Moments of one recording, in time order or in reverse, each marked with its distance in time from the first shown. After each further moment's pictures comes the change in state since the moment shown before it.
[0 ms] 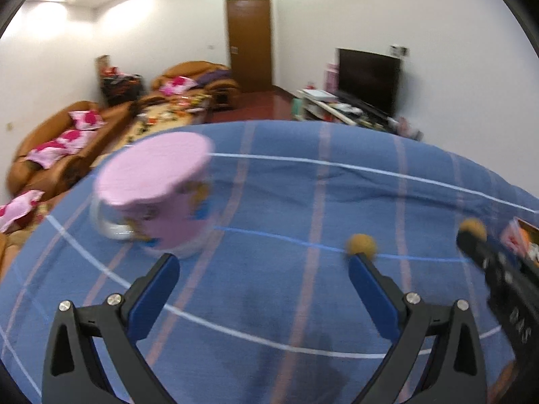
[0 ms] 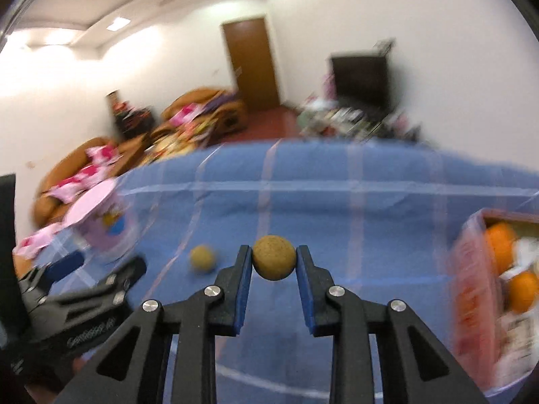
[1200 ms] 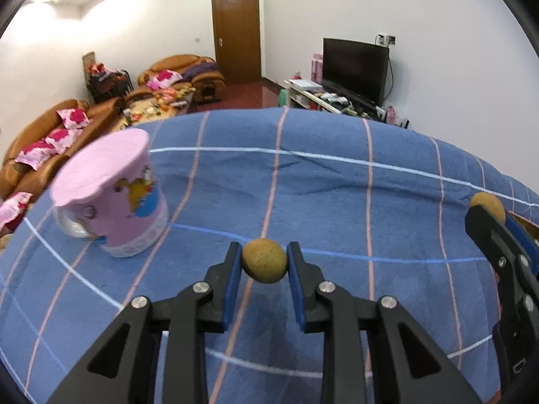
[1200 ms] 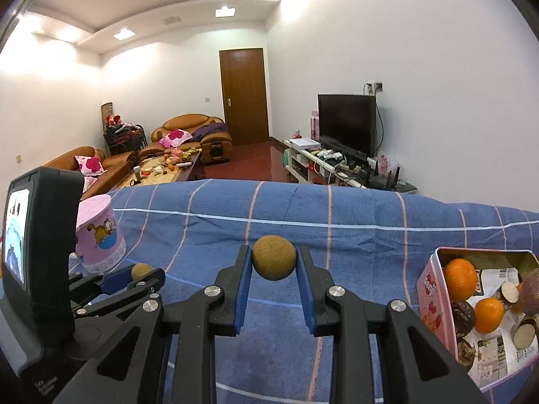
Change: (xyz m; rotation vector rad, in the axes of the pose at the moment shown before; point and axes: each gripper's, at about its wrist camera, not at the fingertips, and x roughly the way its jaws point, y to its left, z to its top) left arm 0.000 -0.034 -0.002 0.021 0.021 -0.009; right arm -0.024 0.016 -0.005 -0.079 -0.137 -0.058
